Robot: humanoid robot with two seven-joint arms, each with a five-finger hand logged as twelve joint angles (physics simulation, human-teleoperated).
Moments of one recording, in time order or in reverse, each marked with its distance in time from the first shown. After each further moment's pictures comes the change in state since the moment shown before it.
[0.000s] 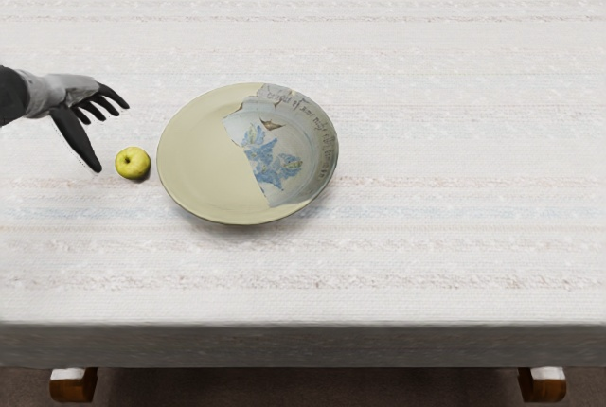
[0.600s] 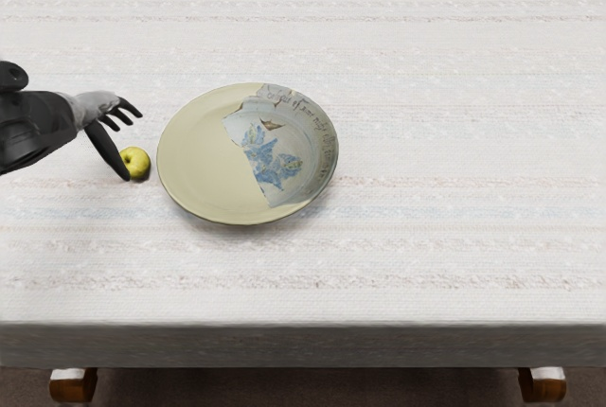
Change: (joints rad) left arm -0.012 -0.190 0.175 -0.011 -0.224 0.306 0.018; right arm 0.000 0.000 0.000 0.000 0.000 0.000 0.000
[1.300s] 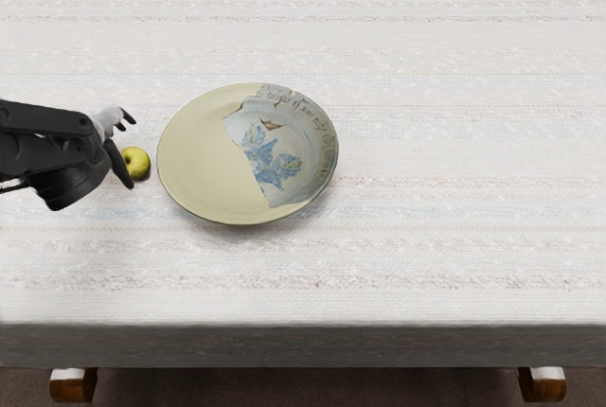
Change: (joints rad) left arm 0.098 -0.172 0.085 0.084 -0.006 0.258 0.057; right arm 0.000 0.000 0.000 0.000 0.000 0.000 0.000
